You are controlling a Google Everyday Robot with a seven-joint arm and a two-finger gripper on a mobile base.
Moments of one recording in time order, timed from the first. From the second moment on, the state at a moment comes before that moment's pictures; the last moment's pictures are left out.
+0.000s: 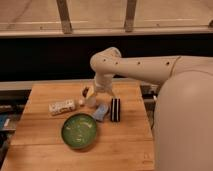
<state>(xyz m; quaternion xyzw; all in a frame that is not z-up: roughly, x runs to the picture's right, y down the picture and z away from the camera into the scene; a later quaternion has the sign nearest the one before) -0.020 0.066 0.757 -0.29 0.17 0.62 0.71</state>
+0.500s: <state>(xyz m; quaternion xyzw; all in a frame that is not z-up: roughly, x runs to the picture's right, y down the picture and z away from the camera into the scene) -0.040 0.123 0.754 -0.38 0.12 0.61 0.68</state>
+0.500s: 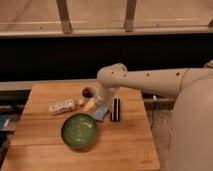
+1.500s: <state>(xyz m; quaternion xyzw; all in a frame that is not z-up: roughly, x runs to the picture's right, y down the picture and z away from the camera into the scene) -0.047 0.165 0.771 -0.35 0.22 0.58 0.70</state>
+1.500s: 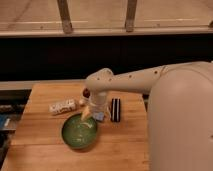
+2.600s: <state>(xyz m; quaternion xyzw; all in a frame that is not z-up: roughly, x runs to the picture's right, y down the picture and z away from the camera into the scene) -0.067 0.235 0.793 -0.45 0.23 0.56 0.66</state>
